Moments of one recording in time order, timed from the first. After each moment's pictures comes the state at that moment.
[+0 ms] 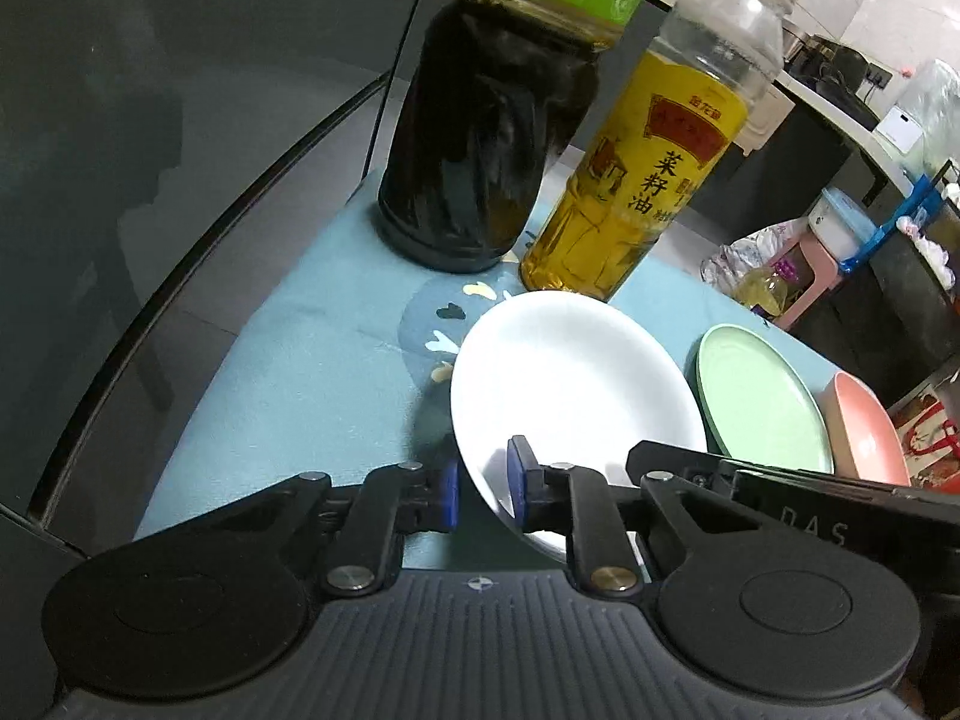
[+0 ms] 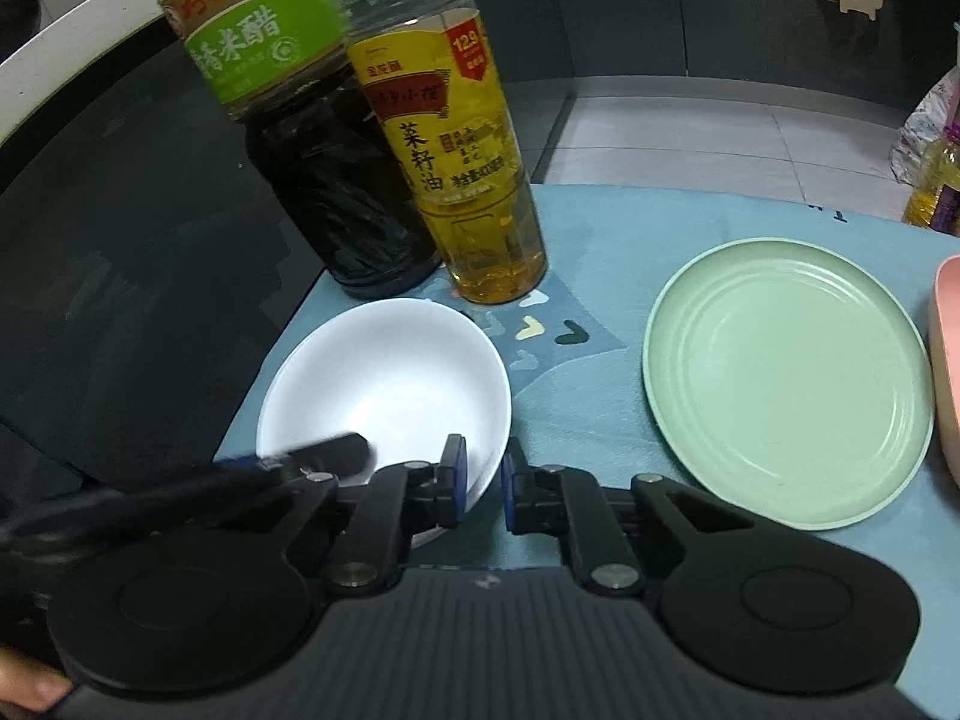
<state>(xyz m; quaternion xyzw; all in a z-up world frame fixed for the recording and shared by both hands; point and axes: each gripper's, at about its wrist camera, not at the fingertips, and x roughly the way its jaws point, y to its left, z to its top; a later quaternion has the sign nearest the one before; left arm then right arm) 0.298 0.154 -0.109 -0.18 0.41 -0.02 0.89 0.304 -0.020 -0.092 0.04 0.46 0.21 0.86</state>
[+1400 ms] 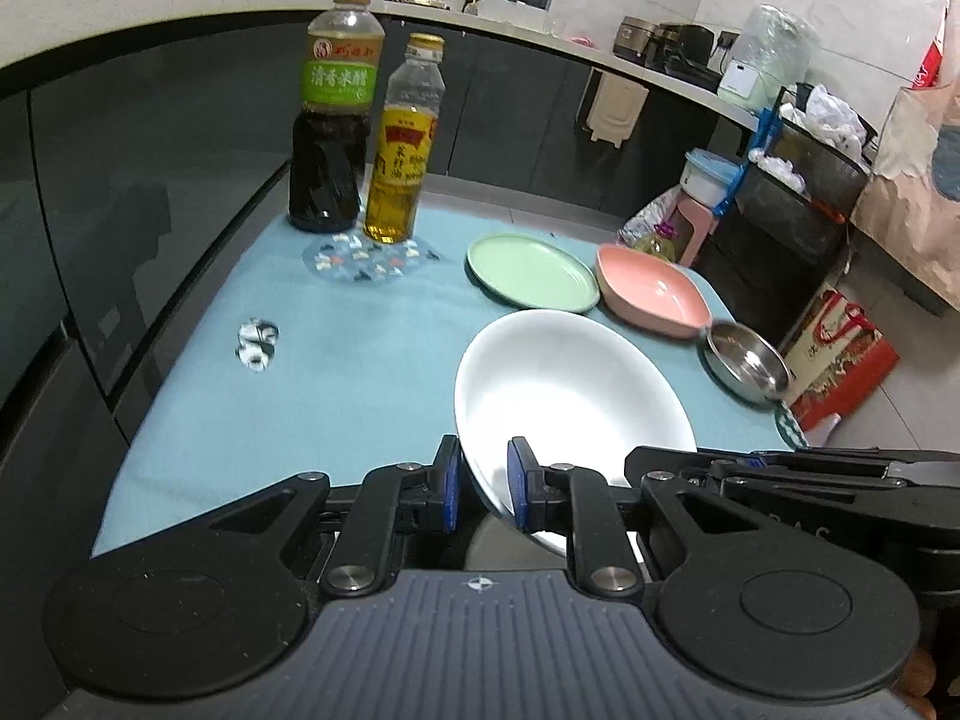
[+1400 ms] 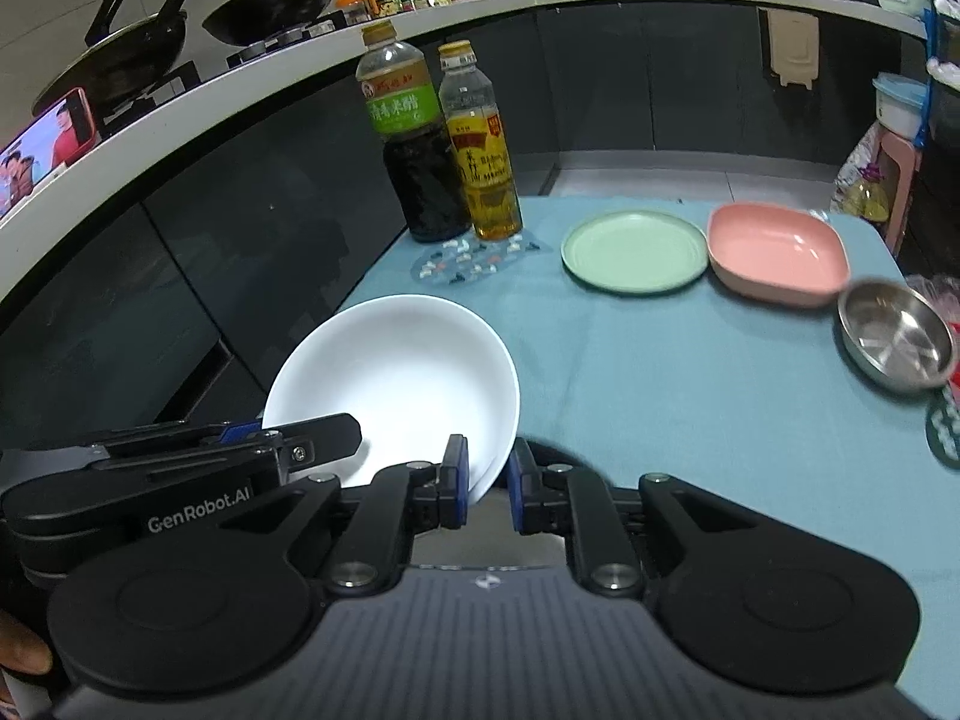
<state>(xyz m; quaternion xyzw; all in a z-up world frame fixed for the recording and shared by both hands) 0.055 0.065 -0.030 -0.09 0.35 -0.09 0.93 0.064 -0.104 -0.026 0.04 0.38 0.20 0.90</state>
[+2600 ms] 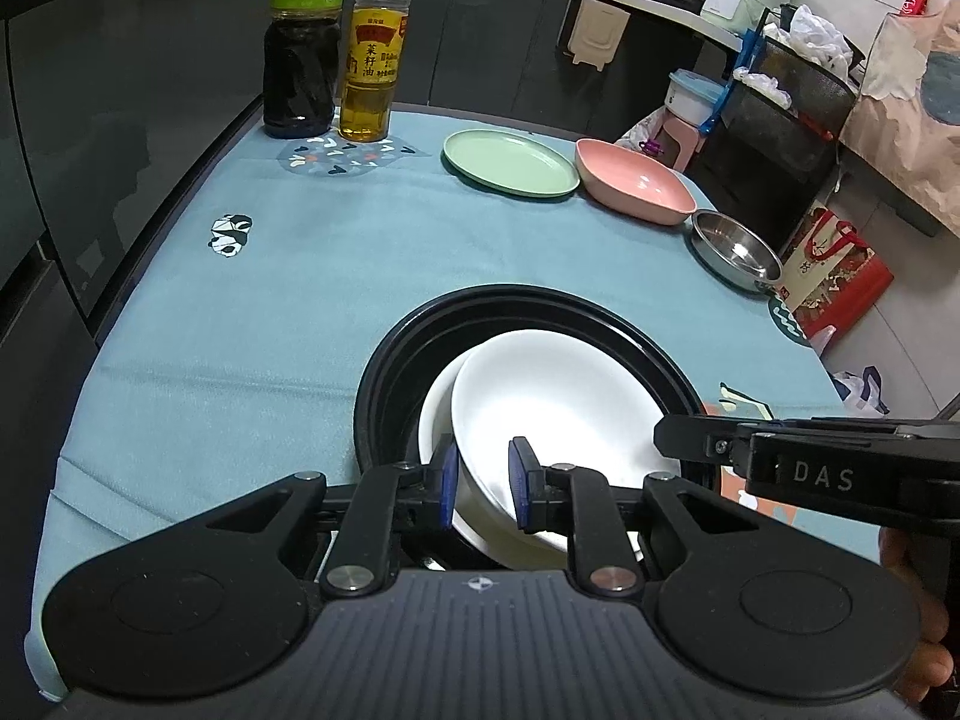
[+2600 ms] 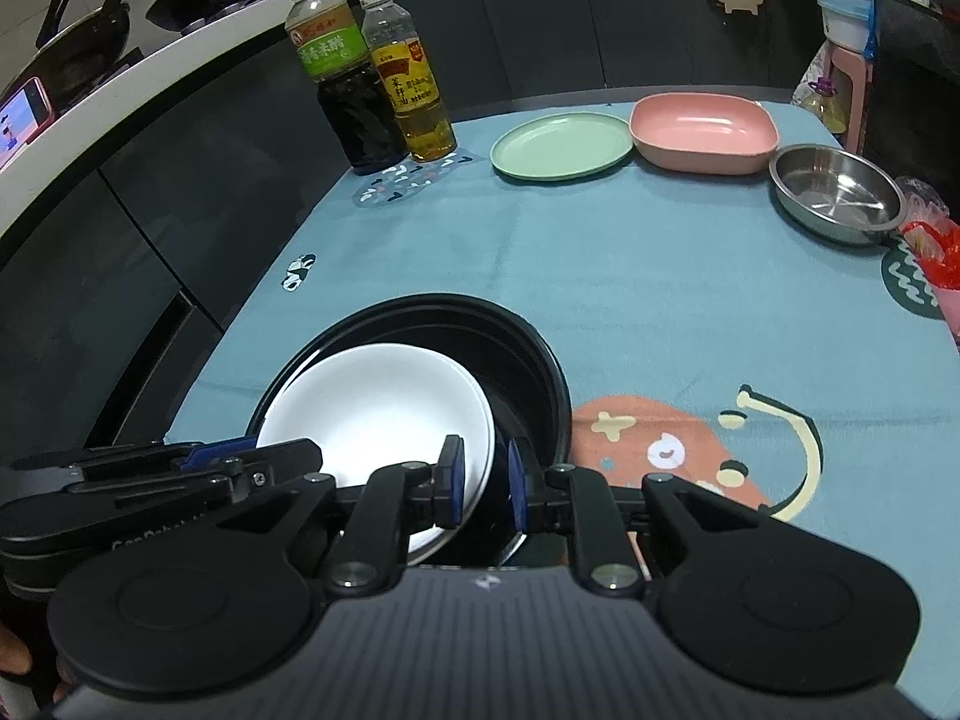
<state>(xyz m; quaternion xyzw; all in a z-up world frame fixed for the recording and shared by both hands) 0.031 0.050 -0.065 -0.07 0.41 -0.11 0.90 0.034 -0.140 -0.067 0.08 0.43 0.16 0.89</state>
